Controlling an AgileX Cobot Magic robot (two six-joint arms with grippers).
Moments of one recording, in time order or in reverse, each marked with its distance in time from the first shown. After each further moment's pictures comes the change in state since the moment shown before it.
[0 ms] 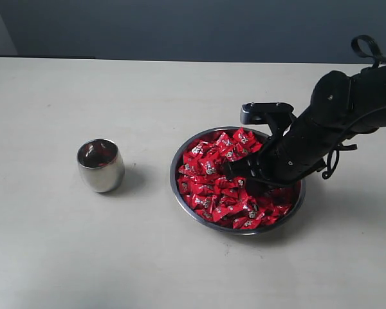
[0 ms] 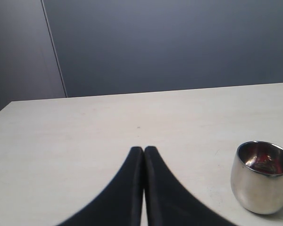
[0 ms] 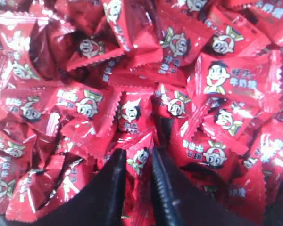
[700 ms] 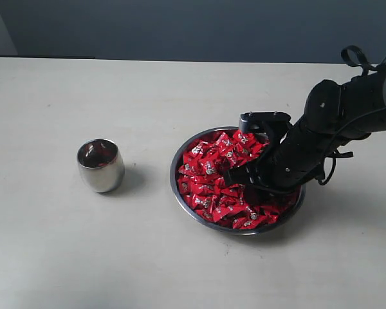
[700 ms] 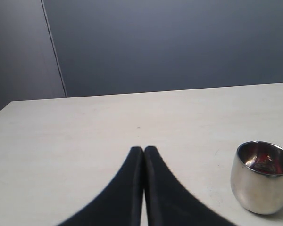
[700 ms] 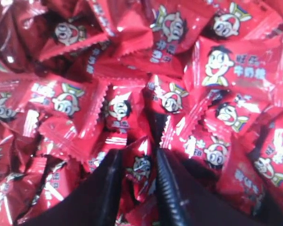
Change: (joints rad) left arm 0.000 0.000 0.000 0.000 0.000 0.000; right arm 0.000 0.049 0.000 0.009 -0.002 0.002
